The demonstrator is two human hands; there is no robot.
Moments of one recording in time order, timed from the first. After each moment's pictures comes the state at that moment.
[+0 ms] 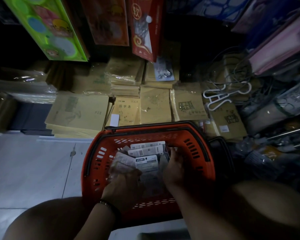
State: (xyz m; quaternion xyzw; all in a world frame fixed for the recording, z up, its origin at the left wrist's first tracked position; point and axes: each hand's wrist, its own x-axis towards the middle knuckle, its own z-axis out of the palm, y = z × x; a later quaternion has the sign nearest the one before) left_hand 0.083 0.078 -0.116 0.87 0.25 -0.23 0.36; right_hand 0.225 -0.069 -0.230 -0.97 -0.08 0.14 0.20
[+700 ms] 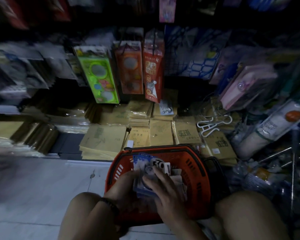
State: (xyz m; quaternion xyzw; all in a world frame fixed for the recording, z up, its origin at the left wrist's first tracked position) left_hand 0.053 0.057 0.031 0.36 0.41 -0.07 0.83; right_hand 0.127 -0.112 -0.042 -0.80 -0.48 0.03 0.35
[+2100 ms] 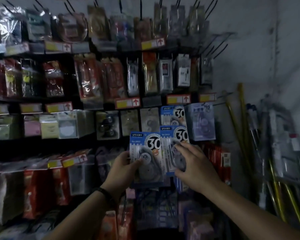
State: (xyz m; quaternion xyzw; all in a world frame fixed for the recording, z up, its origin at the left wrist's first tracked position) left_hand 0.217 0.031 0.537 0.72 0.06 0.33 0.61; right_hand 0.343 -0.188 0.531 -0.82 -0.40 -0.30 0.29
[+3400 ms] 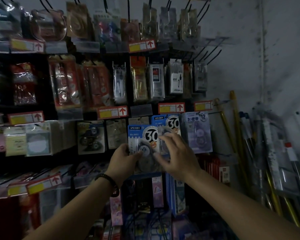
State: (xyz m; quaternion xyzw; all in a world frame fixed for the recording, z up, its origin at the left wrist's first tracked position) left_hand 0.309 0.043 0.601 0.74 0.06 0.34 0.58; right_hand 0.437 -0.125 0.582 -0.70 -0.45 -0.47 0.29
